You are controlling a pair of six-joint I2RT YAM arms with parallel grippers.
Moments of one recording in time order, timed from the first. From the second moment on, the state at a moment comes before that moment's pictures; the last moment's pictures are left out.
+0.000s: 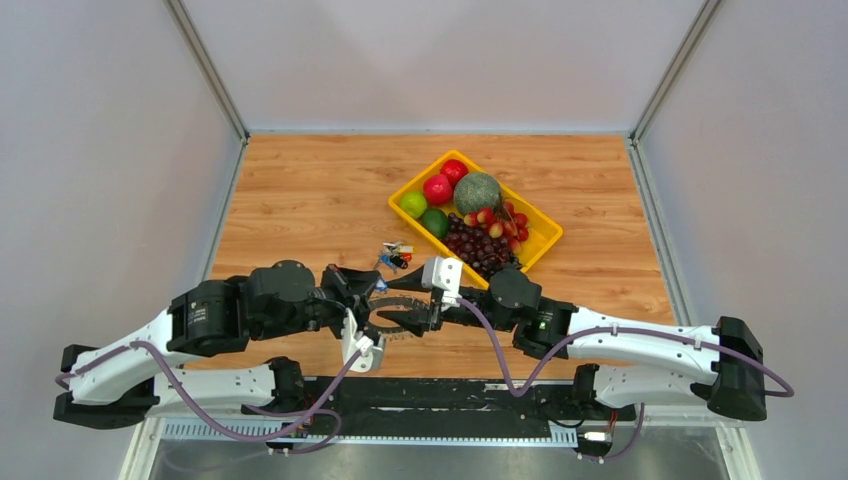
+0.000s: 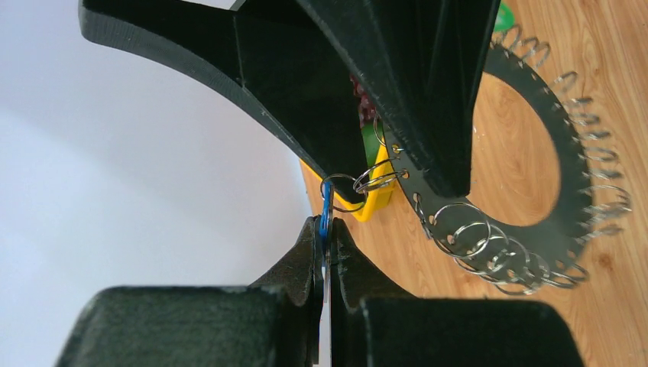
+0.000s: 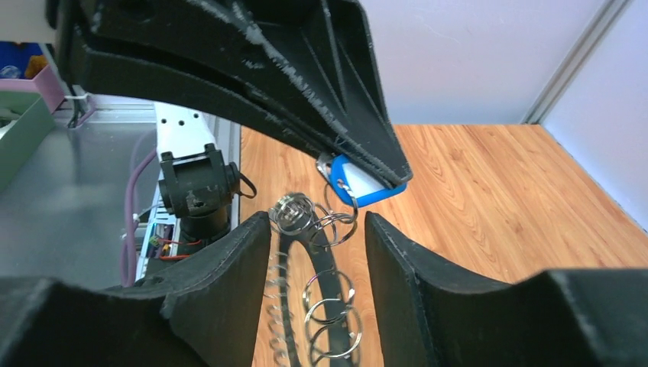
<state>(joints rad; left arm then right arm) -1.30 0.77 1.20 -0.92 -0.15 1.16 1.26 1.10 0.79 0.41 -0.14 -0.11</state>
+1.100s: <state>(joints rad) -1.30 0.75 1.20 -0.92 -0.16 1.16 1.26 0.96 0.76 0.32 -0.15 -0.11</state>
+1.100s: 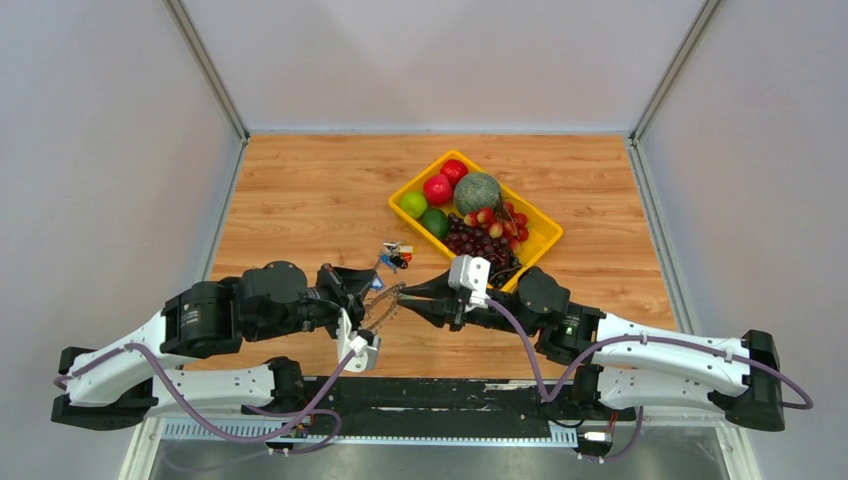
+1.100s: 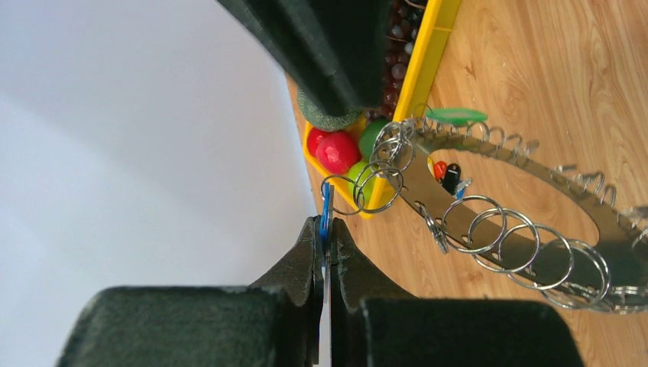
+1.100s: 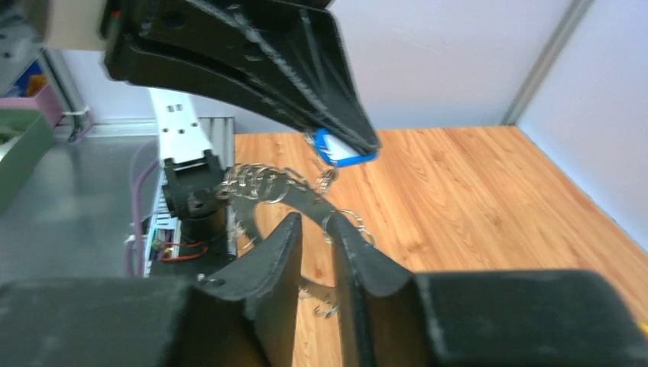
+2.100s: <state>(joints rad) -1.30 0.74 1.20 -0.92 -0.16 1.16 1.24 1.09 0.85 0.24 -0.11 -0.07</state>
